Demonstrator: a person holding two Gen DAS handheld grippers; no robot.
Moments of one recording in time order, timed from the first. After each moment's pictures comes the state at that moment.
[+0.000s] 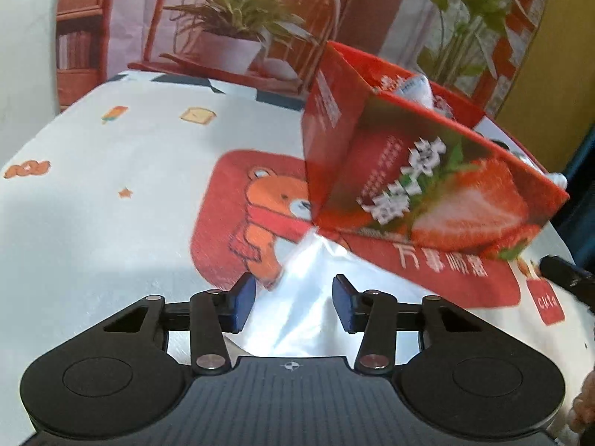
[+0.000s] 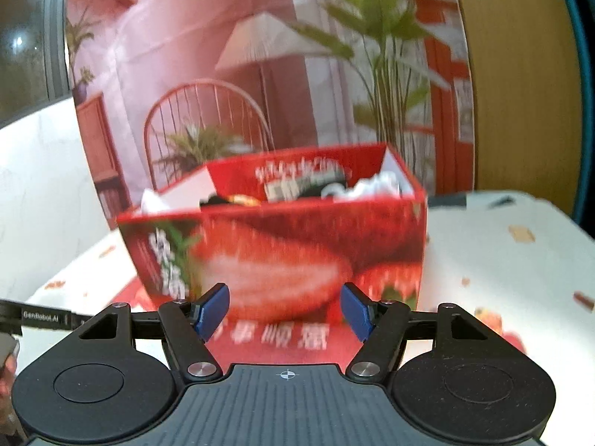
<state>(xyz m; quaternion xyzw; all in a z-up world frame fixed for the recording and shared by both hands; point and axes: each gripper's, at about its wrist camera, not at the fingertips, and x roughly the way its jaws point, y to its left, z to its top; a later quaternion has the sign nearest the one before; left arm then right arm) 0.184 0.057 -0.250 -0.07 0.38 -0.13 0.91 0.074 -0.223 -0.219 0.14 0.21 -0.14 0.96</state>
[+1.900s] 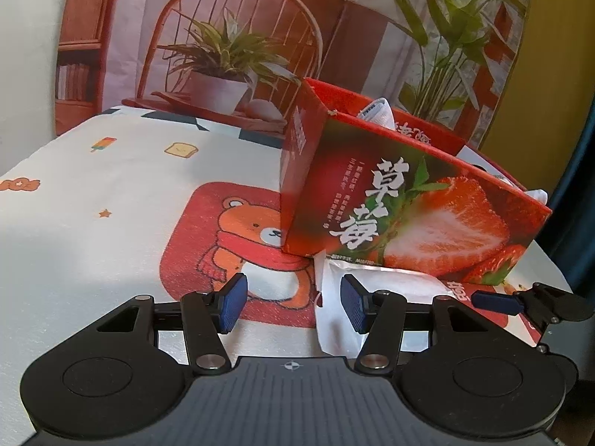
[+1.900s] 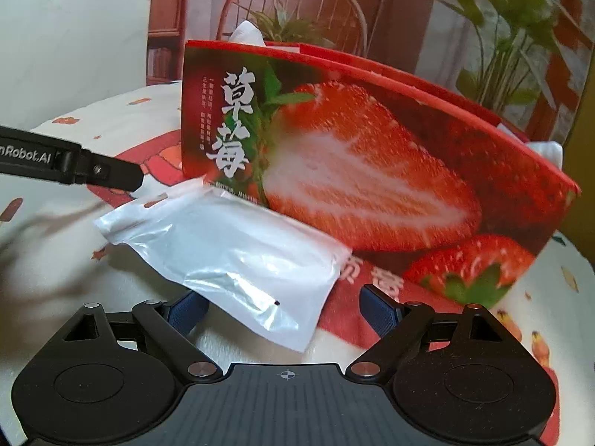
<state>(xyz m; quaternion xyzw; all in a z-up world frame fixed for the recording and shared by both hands) 0.160 0.044 -0.250 -0.08 0.29 -0.13 0.94 0.141 -0.163 -0.264 -0.05 0.34 -0.08 0.93</state>
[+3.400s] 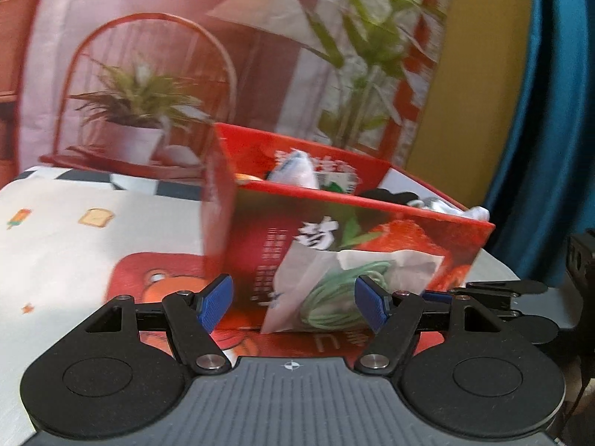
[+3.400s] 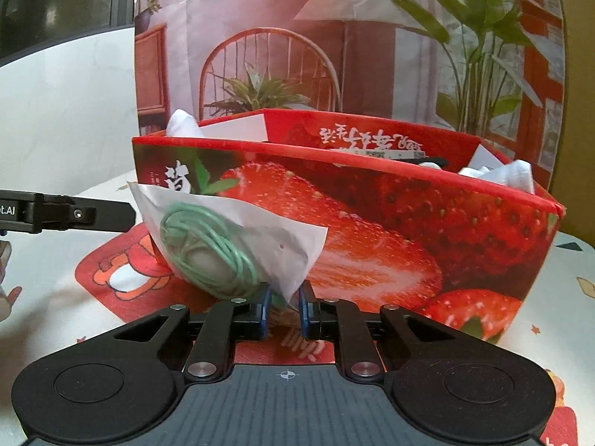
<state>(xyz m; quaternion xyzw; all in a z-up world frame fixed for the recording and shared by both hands) 0.192 0.028 -0.237 -0.05 0.22 -0.27 0.94 0.145 -0.220 -0.252 0.03 0.25 -0.06 0.97</state>
